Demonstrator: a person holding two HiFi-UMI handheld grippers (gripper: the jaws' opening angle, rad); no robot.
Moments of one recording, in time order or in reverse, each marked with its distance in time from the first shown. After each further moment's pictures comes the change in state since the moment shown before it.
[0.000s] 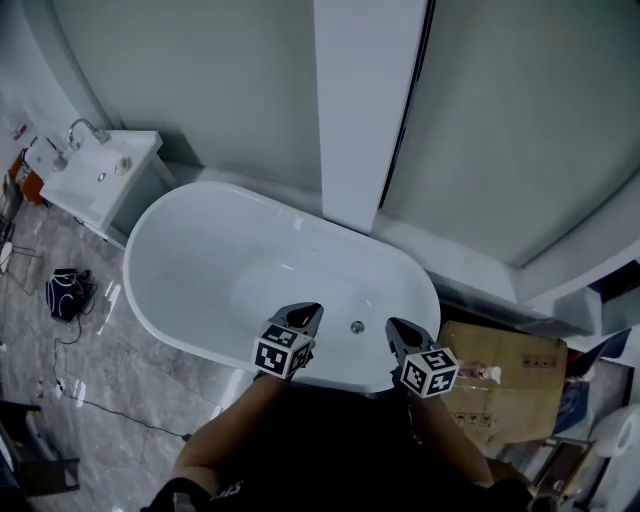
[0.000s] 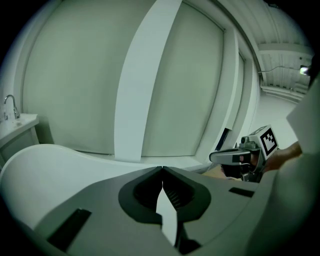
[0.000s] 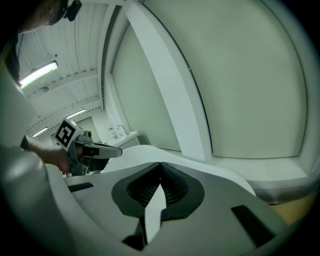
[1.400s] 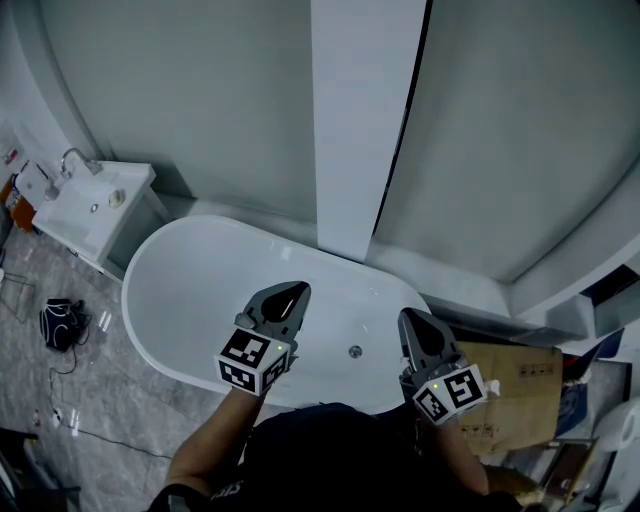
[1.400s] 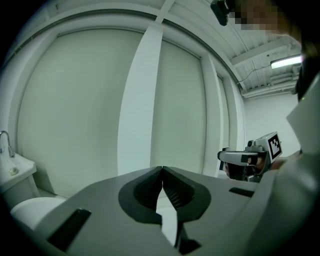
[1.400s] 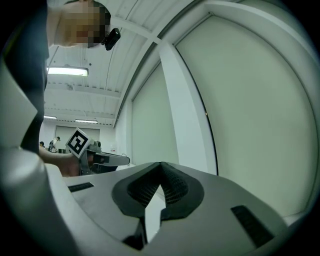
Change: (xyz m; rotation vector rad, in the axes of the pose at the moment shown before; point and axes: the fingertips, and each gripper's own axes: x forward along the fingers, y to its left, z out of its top) left arm -0.095 0.022 0.187 0.185 -0.353 -0.001; right arm -0.047 0.086 0.185 -0.244 -0.415 0.045
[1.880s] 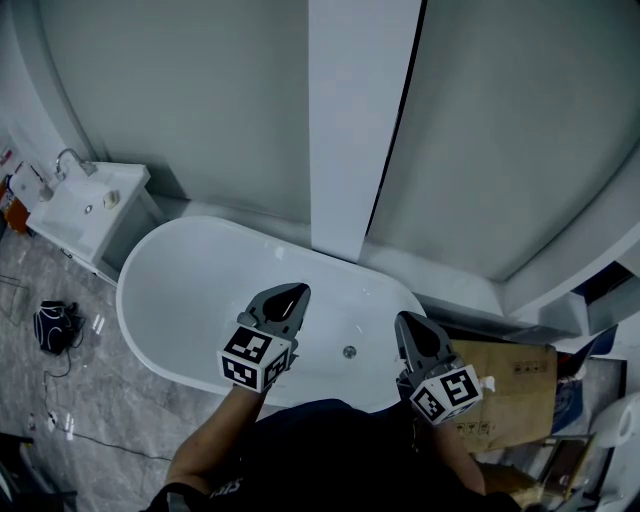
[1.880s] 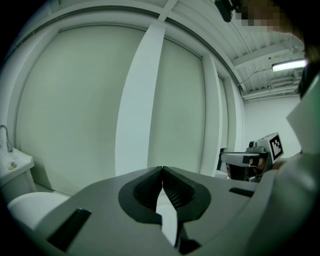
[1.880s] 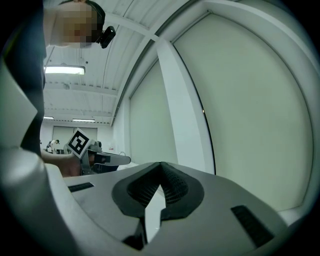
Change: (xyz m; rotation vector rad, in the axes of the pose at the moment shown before) left arm 0.000 -0.006 -0.013 -0.026 0.020 -0.022; right arm -0.011 0.005 -0.011 0.019 0.031 -0.027
